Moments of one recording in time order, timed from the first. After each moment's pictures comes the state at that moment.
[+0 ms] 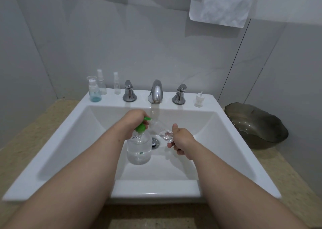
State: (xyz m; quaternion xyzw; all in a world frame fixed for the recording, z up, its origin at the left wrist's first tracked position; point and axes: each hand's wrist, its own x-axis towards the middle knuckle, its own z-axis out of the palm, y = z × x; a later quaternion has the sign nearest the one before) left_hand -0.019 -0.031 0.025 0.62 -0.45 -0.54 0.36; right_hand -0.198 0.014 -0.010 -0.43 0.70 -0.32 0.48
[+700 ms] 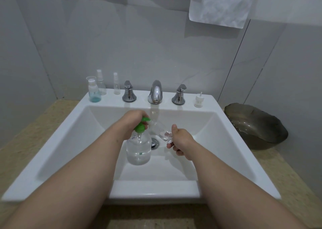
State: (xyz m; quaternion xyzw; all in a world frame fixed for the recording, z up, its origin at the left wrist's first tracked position) left_hand -0.016 -0.034 0.021 0.61 -0.44 -0.55 0.36; right_hand -0.198 0.013 -0.011 -0.43 0.70 -0.30 0.48
